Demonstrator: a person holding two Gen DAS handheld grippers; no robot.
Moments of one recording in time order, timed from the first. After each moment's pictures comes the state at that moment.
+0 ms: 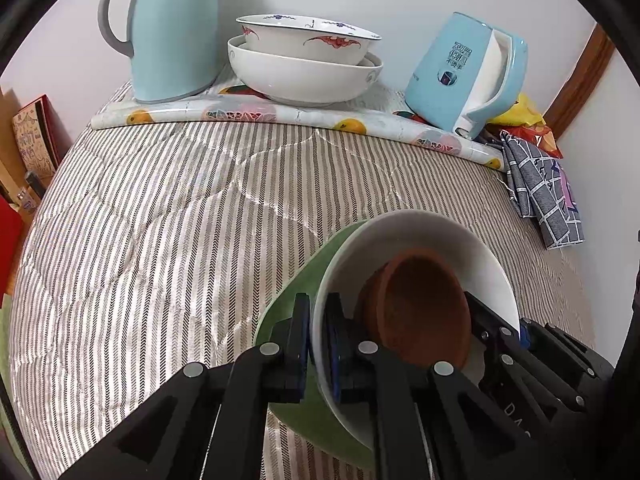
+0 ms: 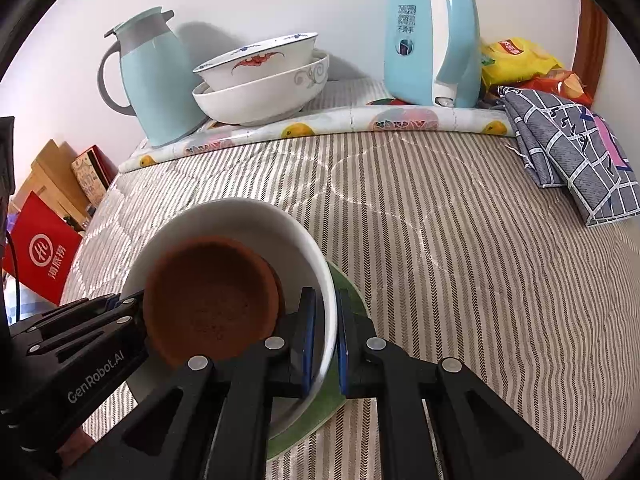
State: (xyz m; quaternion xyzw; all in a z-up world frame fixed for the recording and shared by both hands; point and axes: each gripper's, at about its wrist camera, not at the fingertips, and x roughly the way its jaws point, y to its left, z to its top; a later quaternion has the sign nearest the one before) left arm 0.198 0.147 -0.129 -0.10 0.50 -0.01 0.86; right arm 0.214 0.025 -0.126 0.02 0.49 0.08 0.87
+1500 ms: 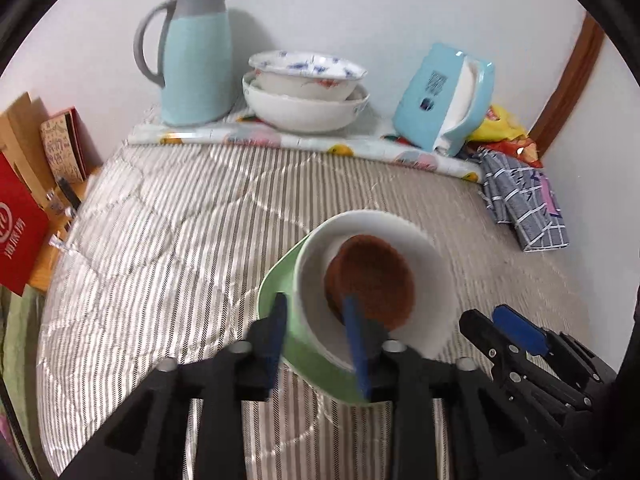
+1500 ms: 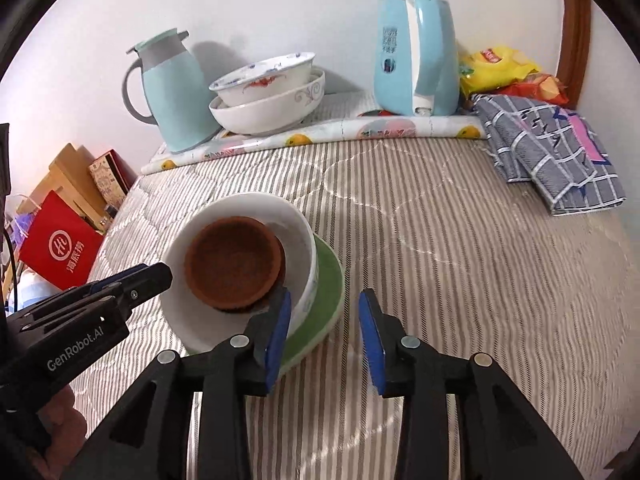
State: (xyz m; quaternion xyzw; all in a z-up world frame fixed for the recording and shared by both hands) left arm 0.141 0.131 -0.074 -0.09 0.45 0.01 0.89; right arm 0.165 -0.007 -0.080 0.03 0.48 0.10 0.87
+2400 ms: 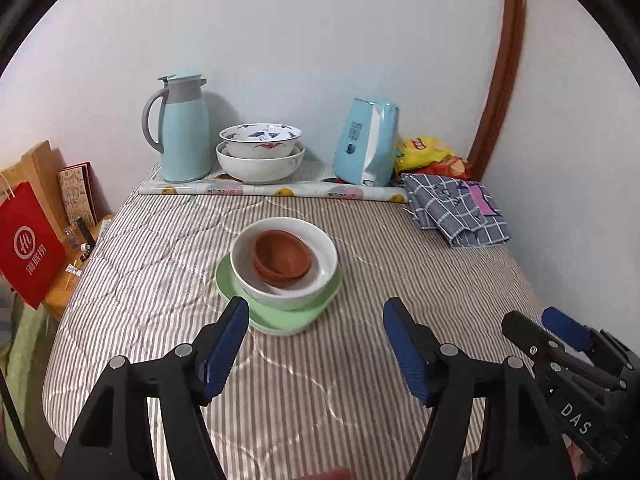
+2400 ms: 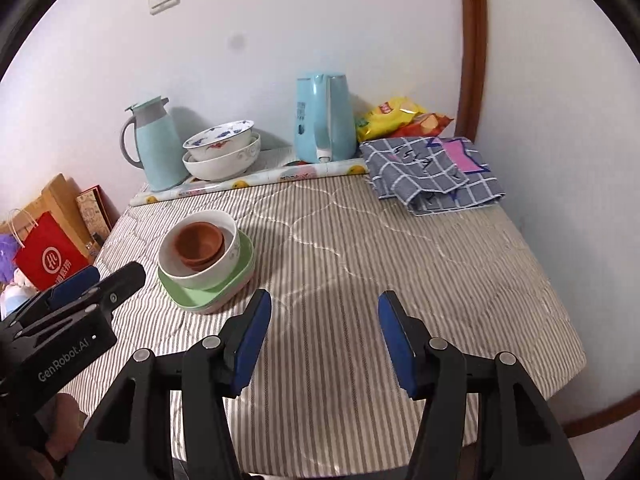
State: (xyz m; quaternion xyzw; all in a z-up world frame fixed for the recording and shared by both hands) left arm 0.015 0.054 -0.014 -0.06 0.35 -0.01 0.93; right arm 0.027 -0.104 -0.001 0.02 0.40 0.01 0.92
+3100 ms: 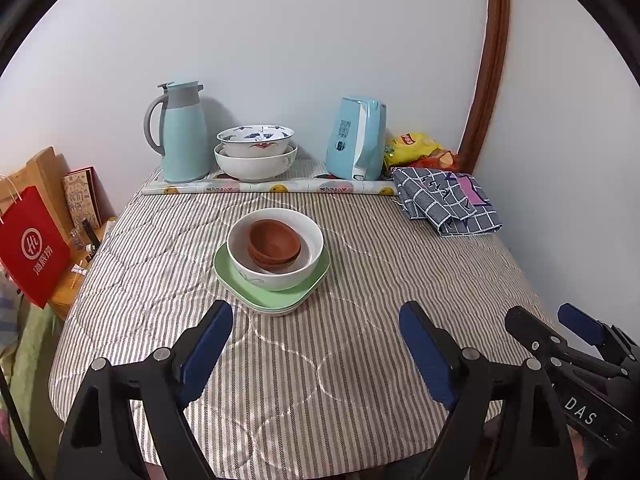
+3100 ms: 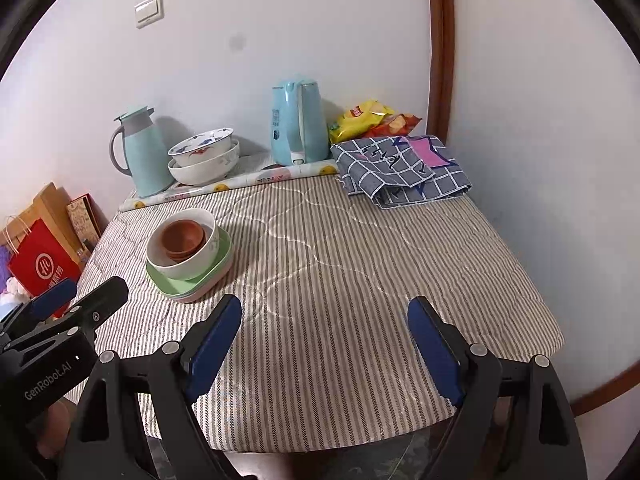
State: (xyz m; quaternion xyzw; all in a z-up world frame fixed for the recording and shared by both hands) left arm -0.011 0.039 -0.008 -0.04 0.35 -0.01 0.94; right arm -0.003 -0.126 0.003 0.03 0.39 -0.01 0.92
